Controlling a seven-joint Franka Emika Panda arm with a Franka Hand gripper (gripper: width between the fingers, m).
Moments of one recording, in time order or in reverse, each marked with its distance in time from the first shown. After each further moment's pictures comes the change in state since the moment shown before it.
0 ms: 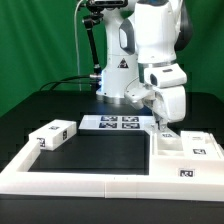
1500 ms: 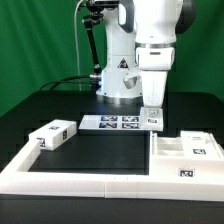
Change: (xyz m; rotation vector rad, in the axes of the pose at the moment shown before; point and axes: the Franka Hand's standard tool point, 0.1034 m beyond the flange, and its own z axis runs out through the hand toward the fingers) arm -0.023 0.015 -0.047 0.059 -0.093 0.387
